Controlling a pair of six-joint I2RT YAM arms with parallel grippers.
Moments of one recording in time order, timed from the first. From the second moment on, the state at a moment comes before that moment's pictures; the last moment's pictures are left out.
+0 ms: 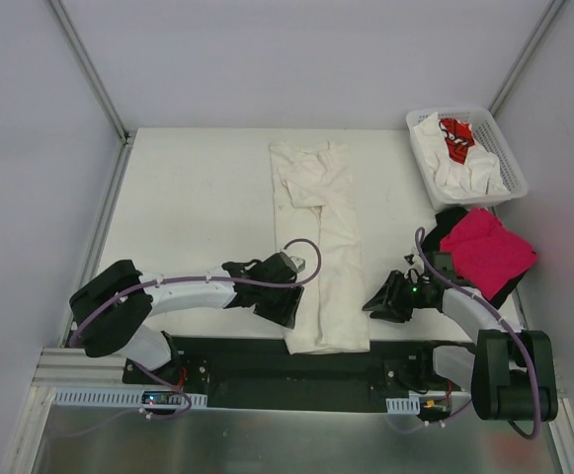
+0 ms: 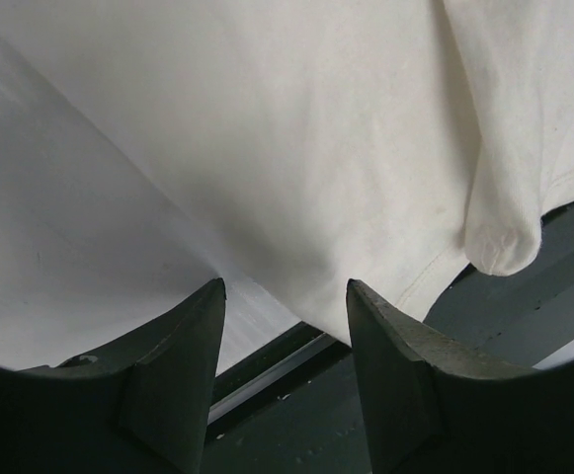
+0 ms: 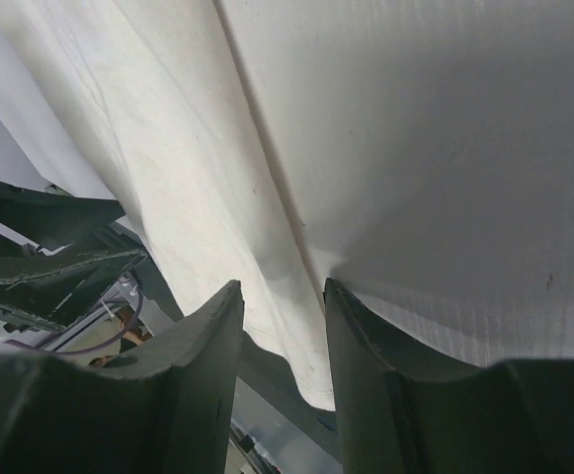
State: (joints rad) left arm -1.02 1.49 0.76 -0.37 0.15 -0.63; right arm 0.01 1.12 0.34 -0.46 -0.70 0.51
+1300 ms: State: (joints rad) left arm -1.02 1.50 0.77 -0.38 0.15 -0.64; right arm 0.13 1.09 0.30 -0.38 -0.69 0.61
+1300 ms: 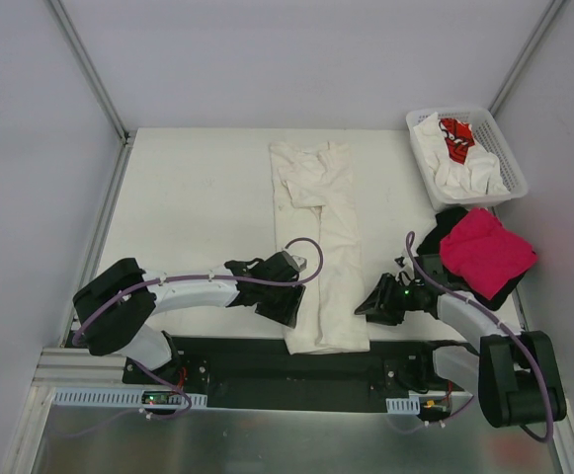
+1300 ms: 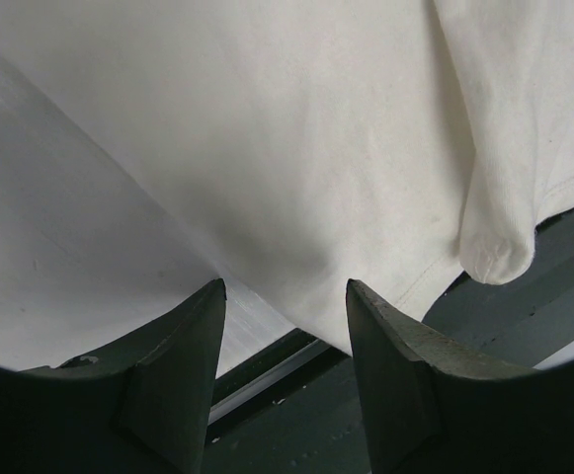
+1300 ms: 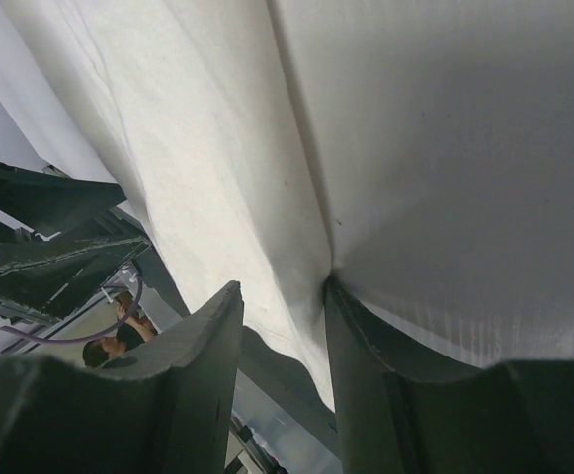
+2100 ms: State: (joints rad) left arm -1.02 1.52 0.77 -0.36 0.14 -0.66; right arm 0.16 1.10 0.30 -0.34 -0.66 0.65
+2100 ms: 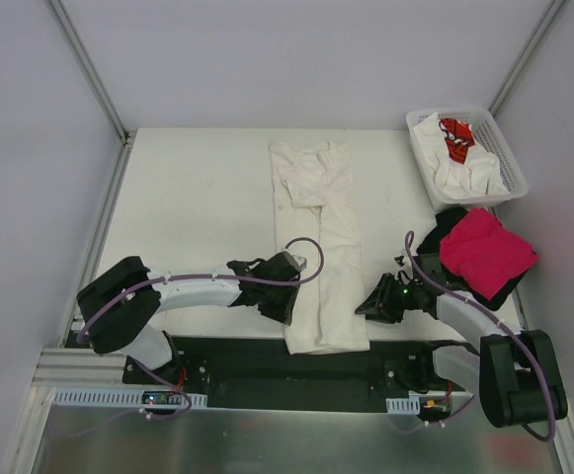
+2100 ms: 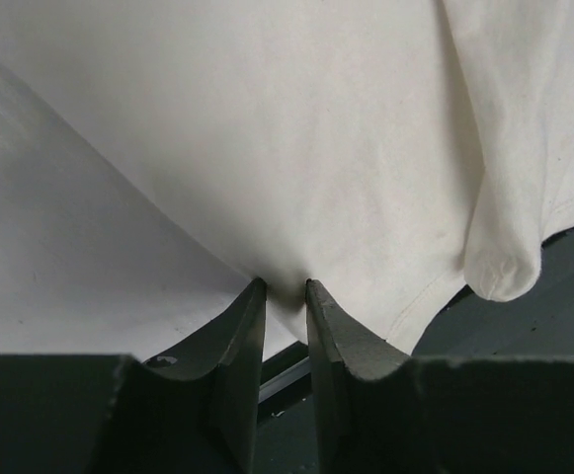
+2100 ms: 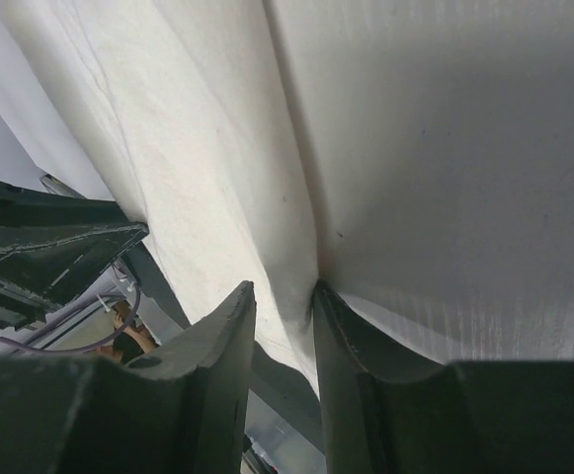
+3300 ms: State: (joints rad) left arm -1.02 1.48 0.79 -0.36 0.03 -0.66; right arm 0.16 1.11 0.32 -0.34 -0.66 0.65
